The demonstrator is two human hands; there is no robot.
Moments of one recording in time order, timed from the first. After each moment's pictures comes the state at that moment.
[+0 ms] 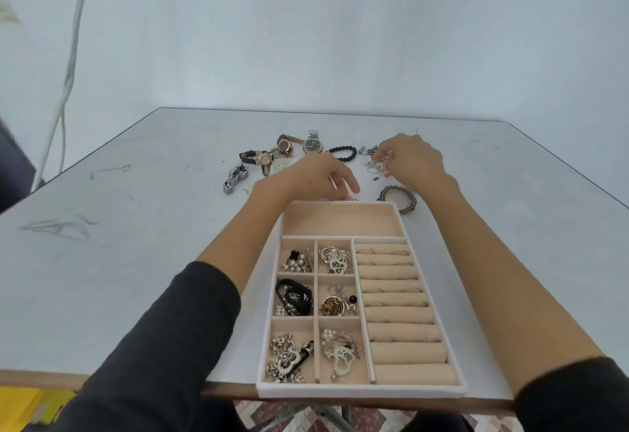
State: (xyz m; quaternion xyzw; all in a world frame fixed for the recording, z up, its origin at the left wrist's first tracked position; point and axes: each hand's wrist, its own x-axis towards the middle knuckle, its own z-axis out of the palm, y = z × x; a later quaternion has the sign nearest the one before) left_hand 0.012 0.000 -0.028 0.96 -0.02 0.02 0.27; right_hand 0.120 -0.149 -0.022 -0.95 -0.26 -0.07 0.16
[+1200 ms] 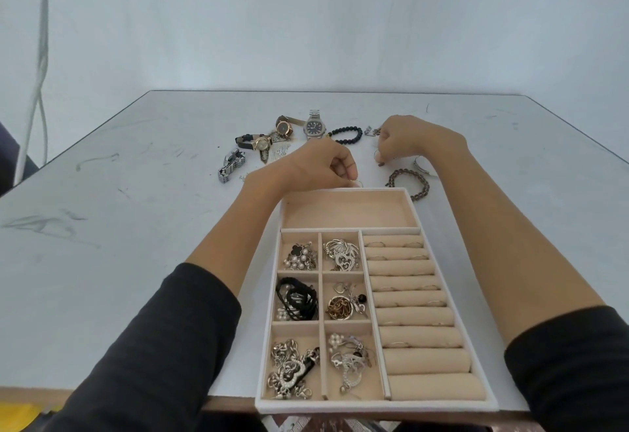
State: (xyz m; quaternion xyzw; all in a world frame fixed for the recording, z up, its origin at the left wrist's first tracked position) left_hand 0.022 0.005 -0.042 0.94 0.00 0.02 0.33; right_hand 0.161 -0.126 -0.025 -0.94 -0.30 0.09 0.10
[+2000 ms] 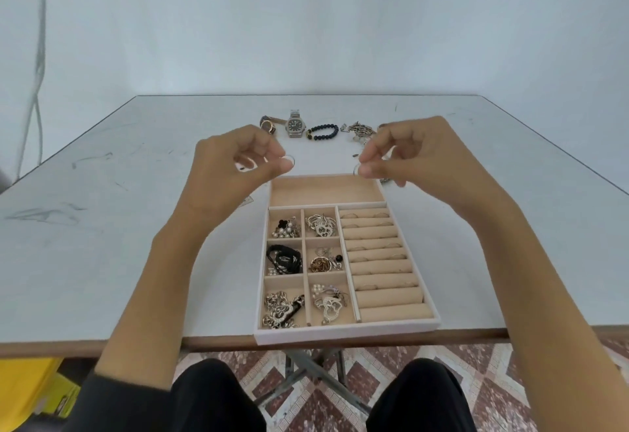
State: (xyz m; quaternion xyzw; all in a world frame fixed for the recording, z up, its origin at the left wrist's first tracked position) left_hand -0.109 -0.002 -0.027 0.84 0.03 0.34 0.41; right_hand 0.001 -0.229 0.008 -0.77 -0.39 0.06 0.50
